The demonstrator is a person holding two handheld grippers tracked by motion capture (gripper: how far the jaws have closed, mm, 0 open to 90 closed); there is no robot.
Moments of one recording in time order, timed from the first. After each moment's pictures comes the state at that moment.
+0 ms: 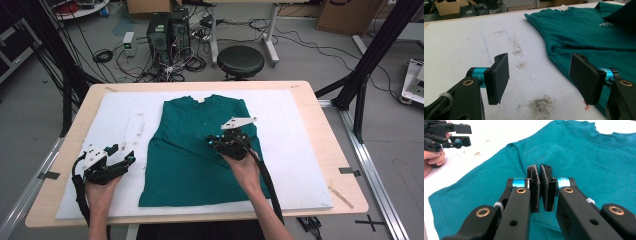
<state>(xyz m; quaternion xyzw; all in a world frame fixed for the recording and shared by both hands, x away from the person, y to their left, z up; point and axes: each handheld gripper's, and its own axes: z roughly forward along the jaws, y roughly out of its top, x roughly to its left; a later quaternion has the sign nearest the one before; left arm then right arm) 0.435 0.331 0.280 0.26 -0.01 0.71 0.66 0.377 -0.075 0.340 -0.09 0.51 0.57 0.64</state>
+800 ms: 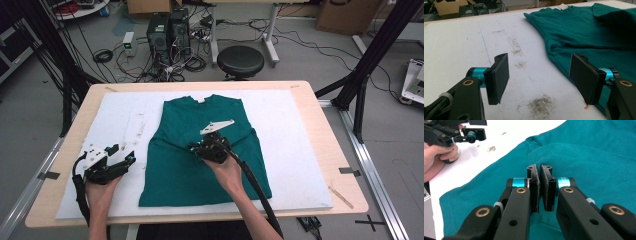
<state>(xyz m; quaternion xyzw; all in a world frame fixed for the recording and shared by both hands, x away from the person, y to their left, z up) 0.435 0.330 0.281 0.26 -0.01 0.71 0.65 0.397 -0.027 0.345 -0.11 0.56 0.55 0.61</state>
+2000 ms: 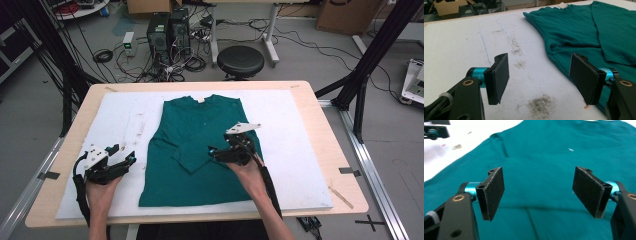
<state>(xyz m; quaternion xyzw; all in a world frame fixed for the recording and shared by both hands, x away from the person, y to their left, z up) 0.435 0.329 0.281 0.26 -0.01 0.72 0.65 0.396 -0.094 0.336 -0.05 0.48 0.58 0.65</state>
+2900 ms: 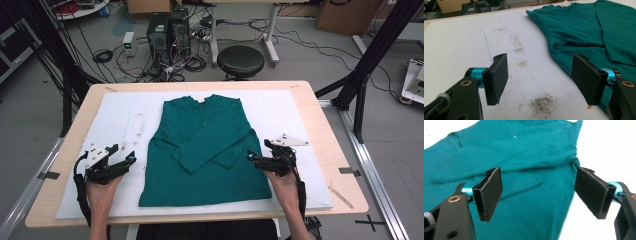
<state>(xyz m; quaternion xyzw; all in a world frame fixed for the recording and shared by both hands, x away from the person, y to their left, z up) 0.435 0.329 0.282 0.26 0.00 0.71 0.65 0.423 -0.196 0.310 -0.01 0.39 0.64 0.66</state>
